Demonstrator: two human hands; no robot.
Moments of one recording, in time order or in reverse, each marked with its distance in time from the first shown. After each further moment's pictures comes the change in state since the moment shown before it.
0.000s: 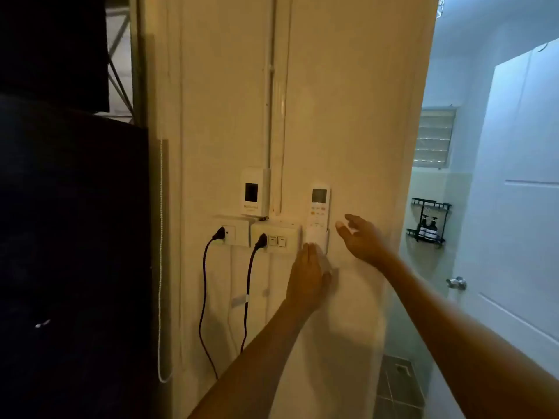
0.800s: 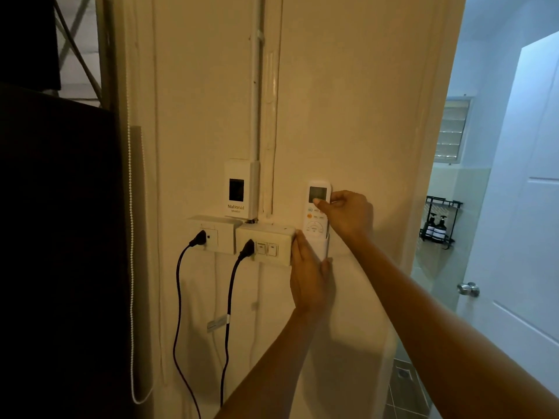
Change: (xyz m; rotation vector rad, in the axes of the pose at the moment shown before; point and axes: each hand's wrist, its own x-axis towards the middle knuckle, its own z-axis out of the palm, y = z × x) left_hand 0.068 -0.005 0.050 -0.186 0.361 -0.225; right_hand 0.082 -0.022 0.028 0.147 0.252 -0.019
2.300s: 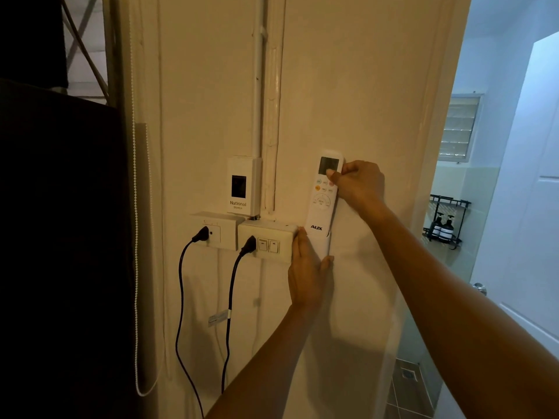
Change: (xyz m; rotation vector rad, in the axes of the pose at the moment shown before) left_hand 0.002 -0.004 -0.004 -0.062 0.032 0.041; right_hand 0.031 -0.020 -0.023 0.141 -0.028 -0.006
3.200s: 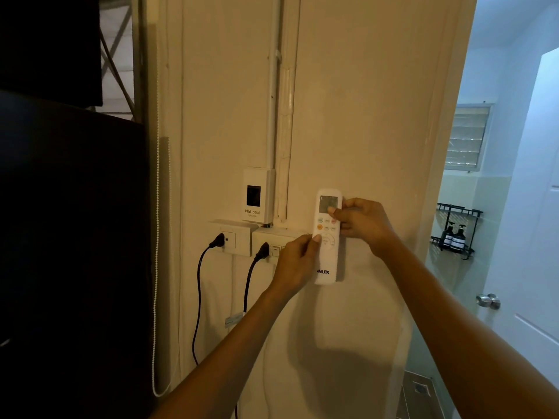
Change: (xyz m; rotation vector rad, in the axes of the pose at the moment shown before) left_hand 0.018 0.022 -0.083 -0.385 -0.315 -0.054; right_hand -0.038 0.020 -0.004 0.288 -0.292 0.139
